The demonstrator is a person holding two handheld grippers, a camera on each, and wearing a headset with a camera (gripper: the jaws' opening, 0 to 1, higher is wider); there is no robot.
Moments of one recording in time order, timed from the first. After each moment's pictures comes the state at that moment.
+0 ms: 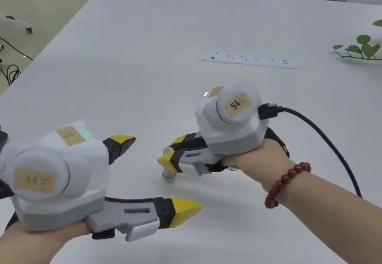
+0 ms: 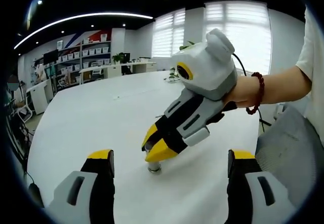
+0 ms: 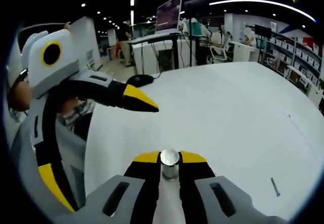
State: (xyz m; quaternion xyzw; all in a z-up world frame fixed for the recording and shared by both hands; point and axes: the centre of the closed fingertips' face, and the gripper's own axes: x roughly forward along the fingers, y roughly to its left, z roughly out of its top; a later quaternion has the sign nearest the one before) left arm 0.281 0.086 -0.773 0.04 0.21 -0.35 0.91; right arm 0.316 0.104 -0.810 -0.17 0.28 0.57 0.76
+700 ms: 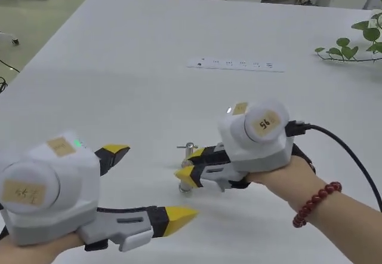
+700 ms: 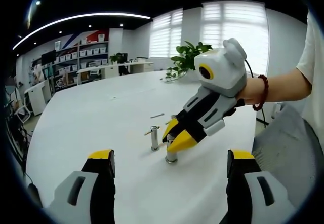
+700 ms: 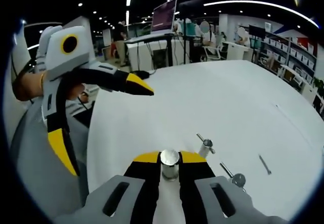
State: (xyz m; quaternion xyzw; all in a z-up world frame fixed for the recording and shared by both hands) left arm 0.273 0.077 -0.771 0.04 0.21 -0.36 0.91; right arm 0.307 0.053 -0.809 -0.17 0.28 0.55 0.77
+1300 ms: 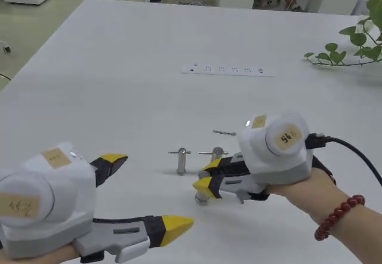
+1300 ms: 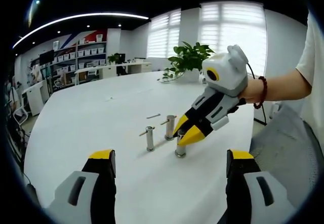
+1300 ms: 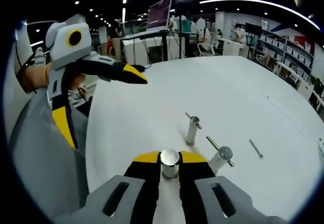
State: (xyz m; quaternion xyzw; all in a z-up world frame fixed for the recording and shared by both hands) left arm 0.272 0.069 -0.772 0.04 0.21 -0.37 0.91; right arm 0.306 0.016 -0.816 -0.18 0.29 0.53 0.78
